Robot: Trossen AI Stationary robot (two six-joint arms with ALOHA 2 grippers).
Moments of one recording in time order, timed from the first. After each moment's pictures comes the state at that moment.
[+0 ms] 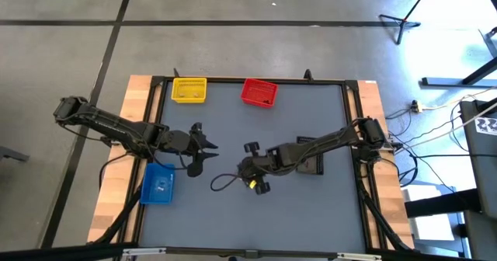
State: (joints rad) left arm -0.21 1.00 0.58 -0.17 -0.27 -0.23; right arm 0.25 1.97 1.53 -0.57 0.19 -0.18
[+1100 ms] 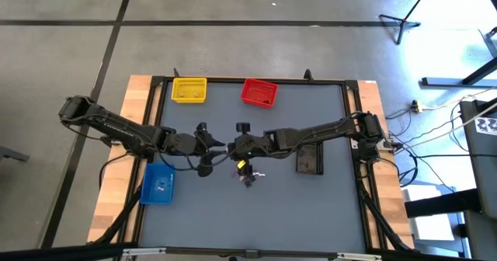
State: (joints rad) left arm -0.22 1.13 0.58 0.02 -0.38 -0.25; right arm 0.14 1.97 1.58 -0.34 0.25 -0.21
